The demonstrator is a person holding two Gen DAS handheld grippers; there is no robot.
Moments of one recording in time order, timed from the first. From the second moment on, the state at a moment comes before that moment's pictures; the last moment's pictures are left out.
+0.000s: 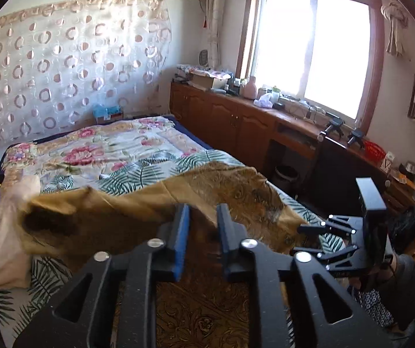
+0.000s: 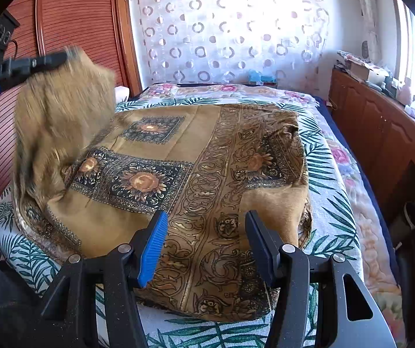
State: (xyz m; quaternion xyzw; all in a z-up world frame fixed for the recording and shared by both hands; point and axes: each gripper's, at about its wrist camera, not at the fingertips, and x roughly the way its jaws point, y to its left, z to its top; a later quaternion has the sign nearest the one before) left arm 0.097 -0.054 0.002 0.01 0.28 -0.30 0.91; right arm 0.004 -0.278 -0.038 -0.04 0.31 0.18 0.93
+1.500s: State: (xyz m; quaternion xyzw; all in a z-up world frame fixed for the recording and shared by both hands) left arm 0.085 0.044 -0.075 -0.03 0.33 -0.17 0.93; right arm 0.089 -0.184 -0.017 -0.09 0.28 0.27 0.92
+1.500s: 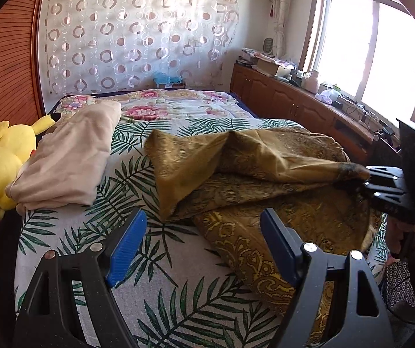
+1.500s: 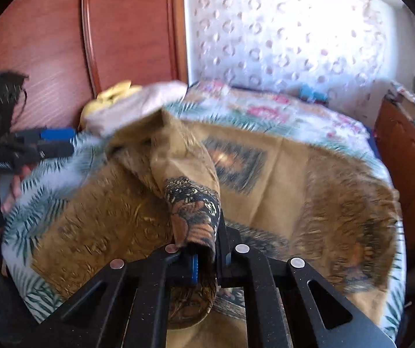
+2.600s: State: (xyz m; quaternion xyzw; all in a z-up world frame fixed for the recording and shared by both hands) left arm 0.082 0.002 -0.051 0.00 0.30 -0.18 0.94; right arm 0.018 -0.288 0.010 -0.06 0.26 0.16 0.95
